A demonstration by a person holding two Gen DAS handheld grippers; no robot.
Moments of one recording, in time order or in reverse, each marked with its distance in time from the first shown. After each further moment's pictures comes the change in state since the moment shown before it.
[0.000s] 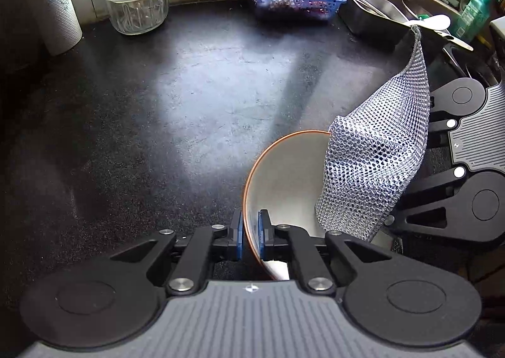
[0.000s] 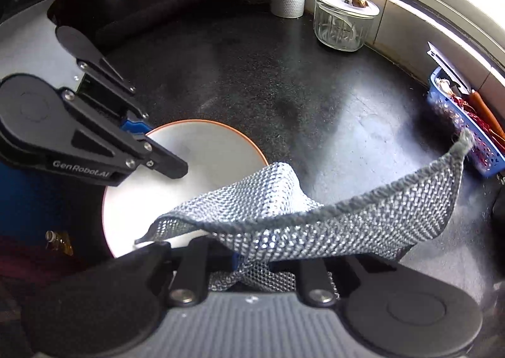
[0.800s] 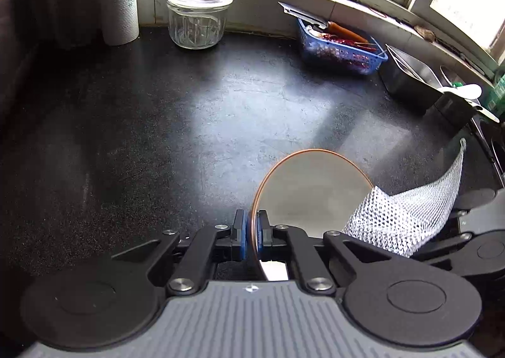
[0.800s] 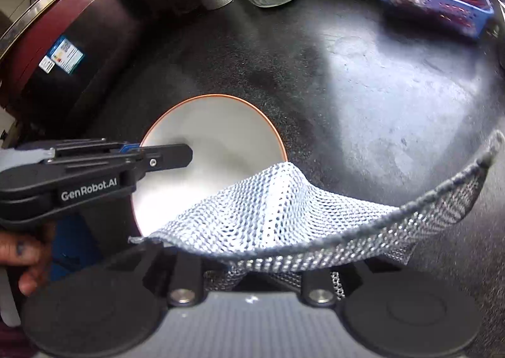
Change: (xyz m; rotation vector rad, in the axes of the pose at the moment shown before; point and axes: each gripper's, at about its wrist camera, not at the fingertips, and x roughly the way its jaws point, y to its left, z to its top) left arm -0.006 0.004 -0.010 -0.217 -0.086 0.058; right arm -0.001 -0.018 -0.017 0.430 0.027 0.142
